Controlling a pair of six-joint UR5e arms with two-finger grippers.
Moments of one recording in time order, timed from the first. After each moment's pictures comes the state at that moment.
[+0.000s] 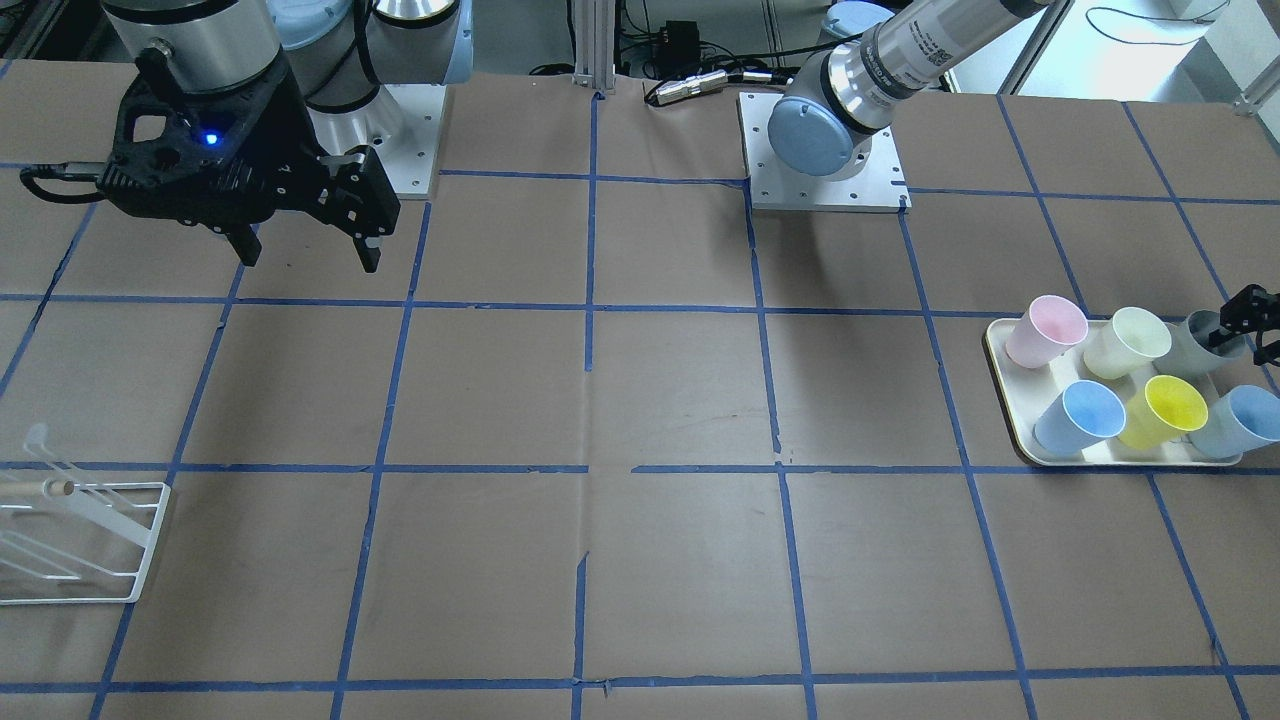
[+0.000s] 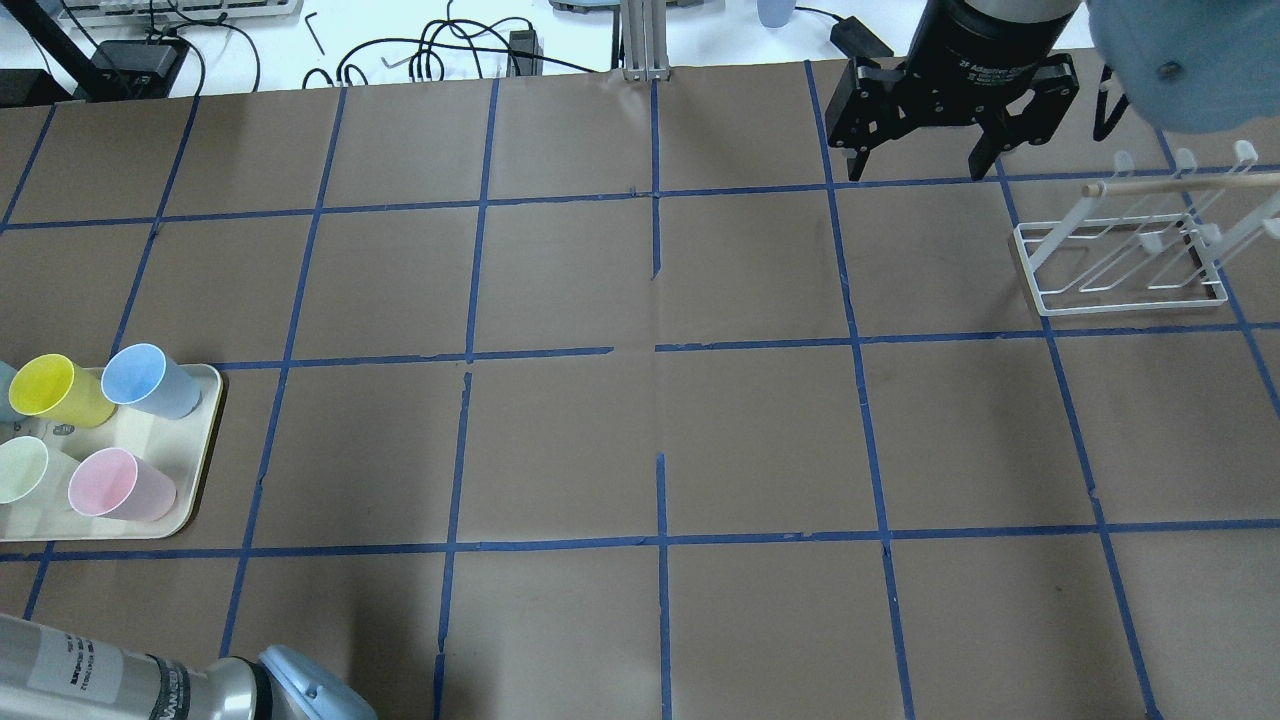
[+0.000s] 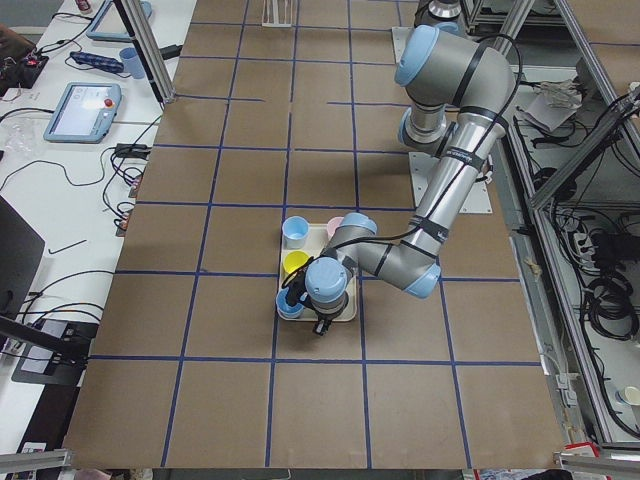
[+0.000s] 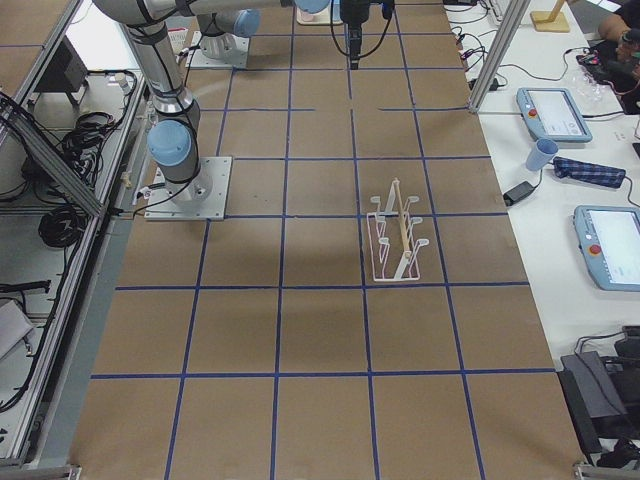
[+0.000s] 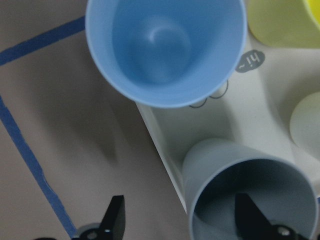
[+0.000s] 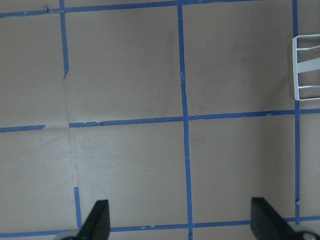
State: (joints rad) left arm -0.51 -2.09 -1.59 -1.13 1.62 1.46; right arm 1.63 -1.52 1.46 -1.58 -1.57 0.11
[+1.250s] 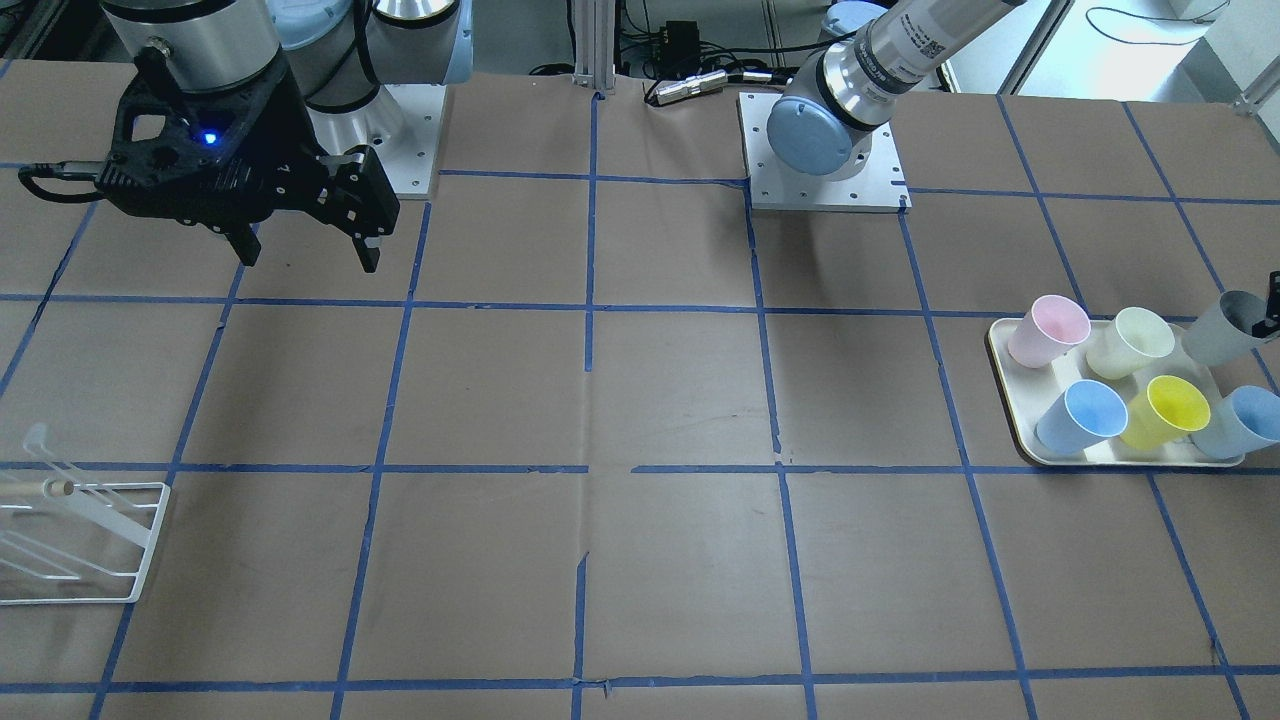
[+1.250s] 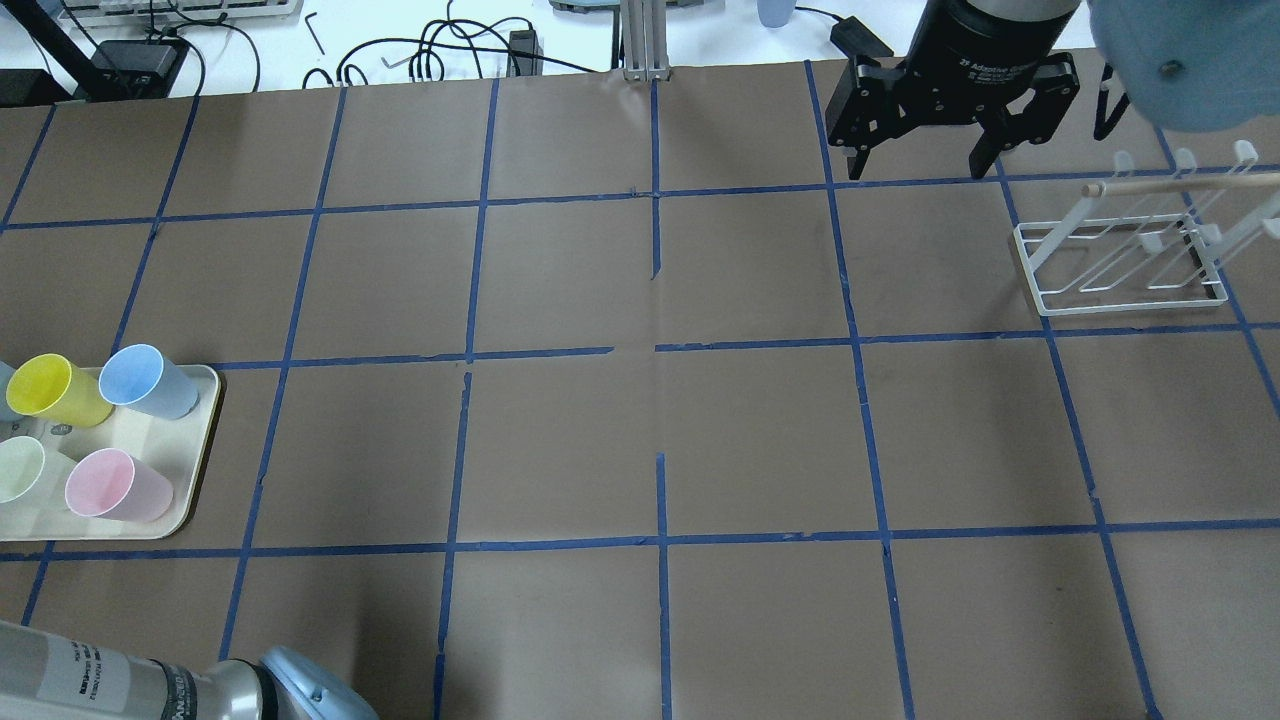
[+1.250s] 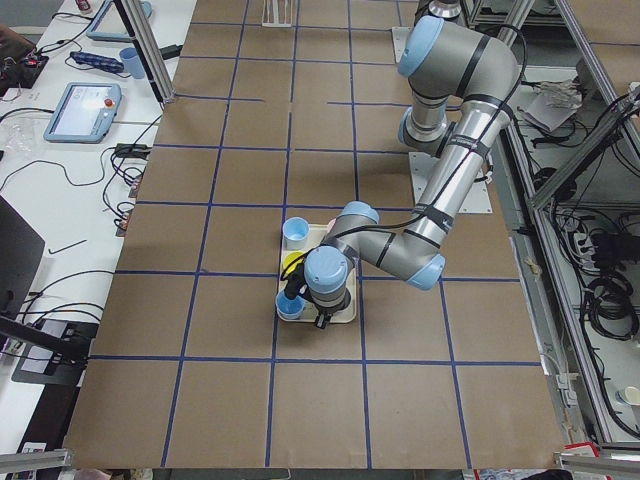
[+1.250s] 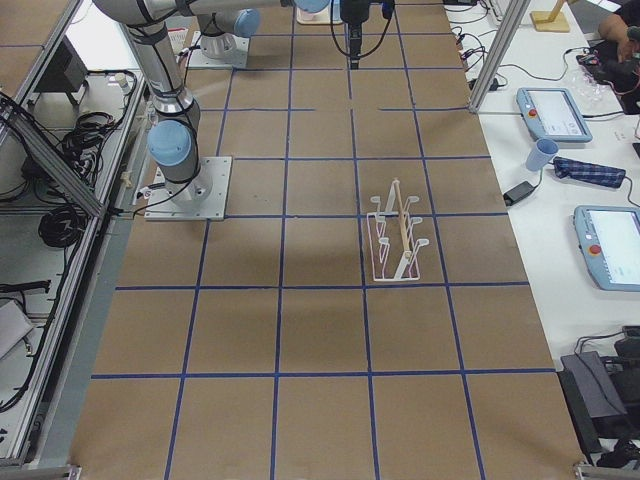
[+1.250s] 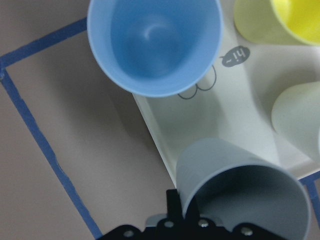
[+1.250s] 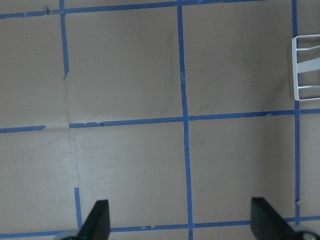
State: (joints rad) left arm -0.52 -2.02 -1.52 -1.26 1.61 1.47; right arm 1.63 -1.52 1.46 -1.58 -1.57 0.11
